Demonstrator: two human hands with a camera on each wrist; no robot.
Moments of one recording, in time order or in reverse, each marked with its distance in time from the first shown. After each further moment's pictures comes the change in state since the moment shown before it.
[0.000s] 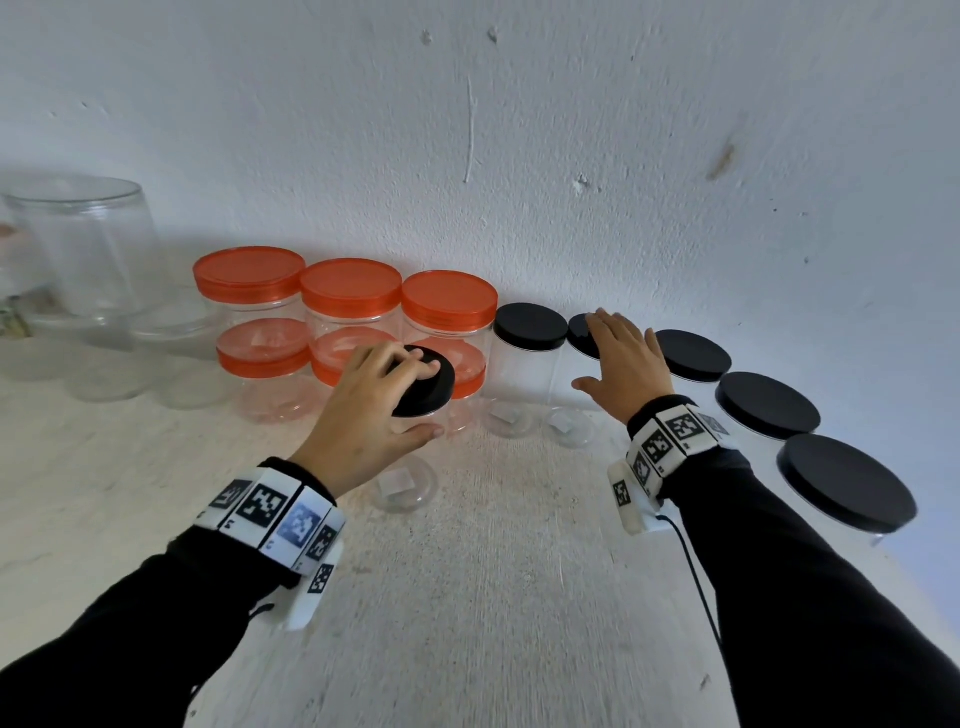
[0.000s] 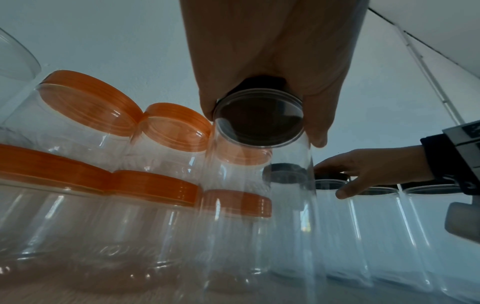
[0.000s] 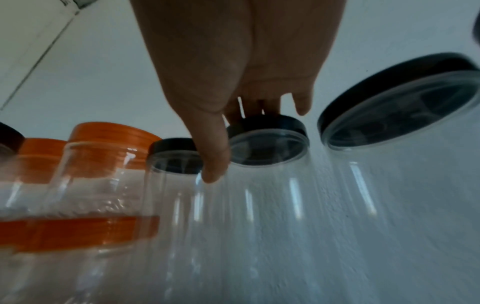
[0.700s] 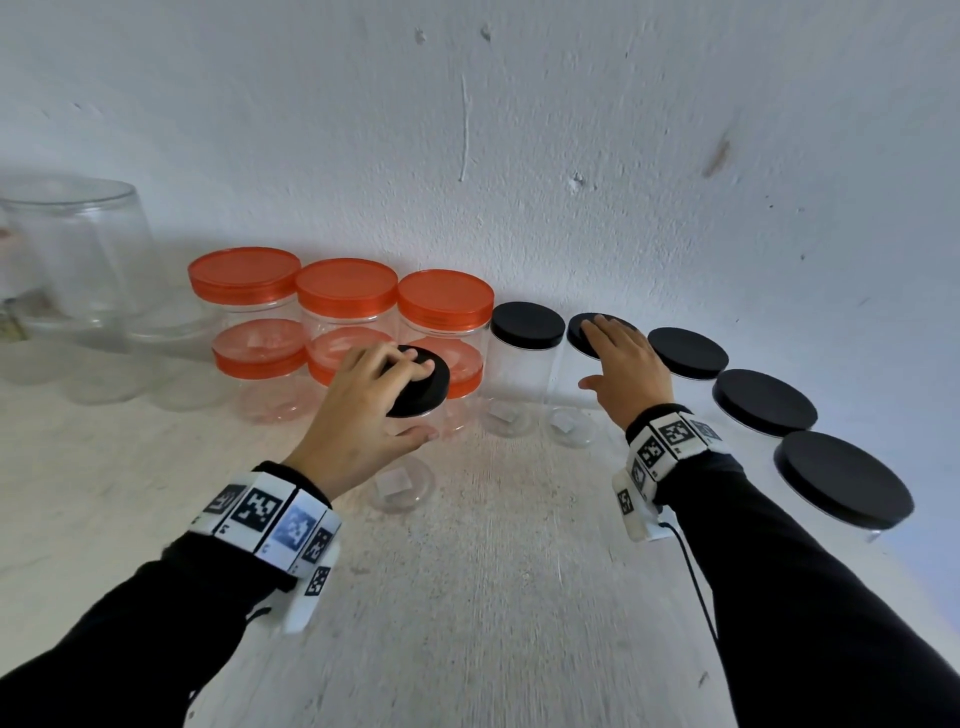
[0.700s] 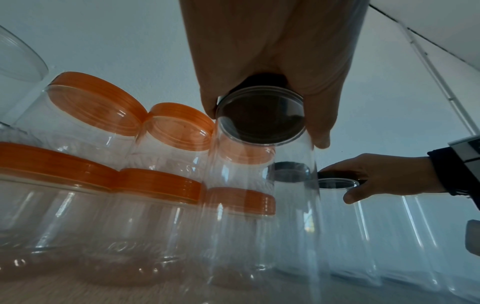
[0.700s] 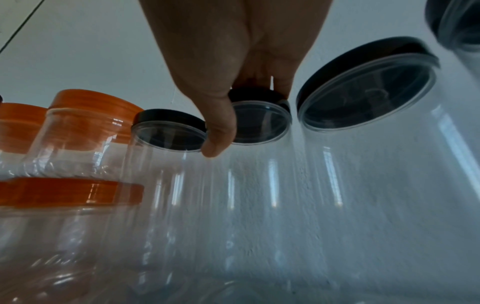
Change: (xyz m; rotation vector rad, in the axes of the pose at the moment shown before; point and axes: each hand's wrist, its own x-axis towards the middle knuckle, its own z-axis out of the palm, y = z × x) left_hand -0.002 -0.001 -0.001 0.025 -0.035 -0.022; right_hand -0.004 0.007 0.009 0.027 0.061 -0.019
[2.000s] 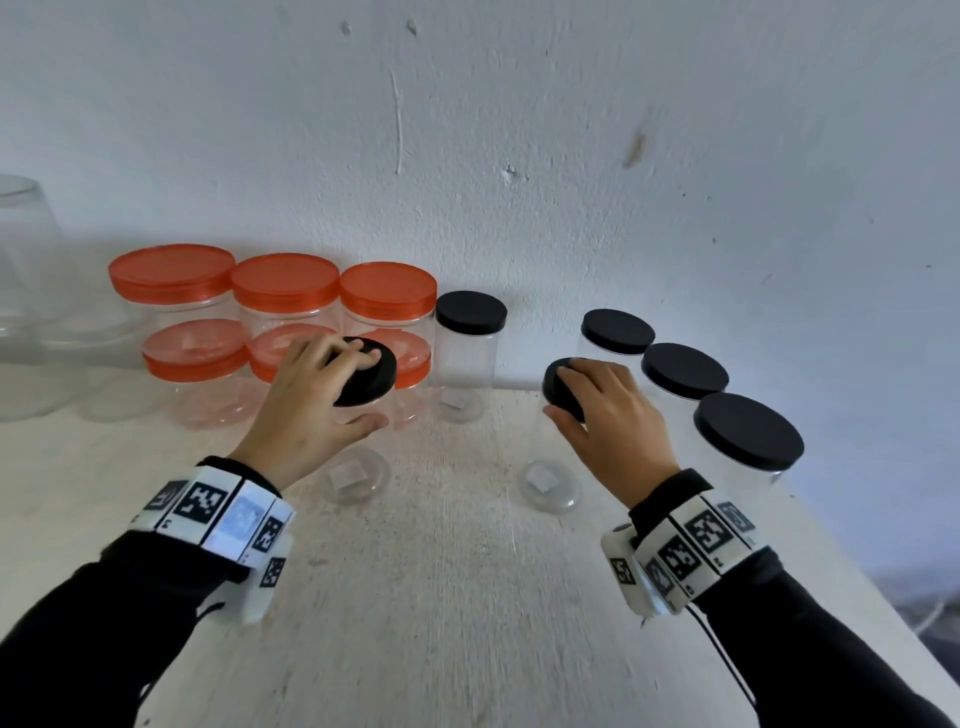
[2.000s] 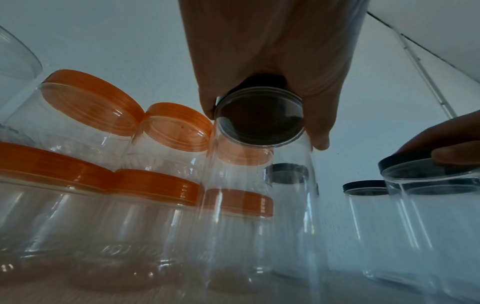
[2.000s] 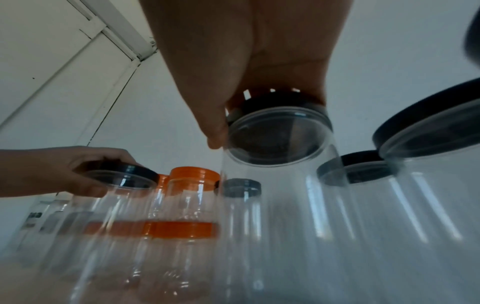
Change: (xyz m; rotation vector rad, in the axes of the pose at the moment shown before) left_hand 0.000 0.002 -0.001 0.020 0.039 0.011; right_hand -0.101 -0.015 -0.033 0.028 0.279 -0.093
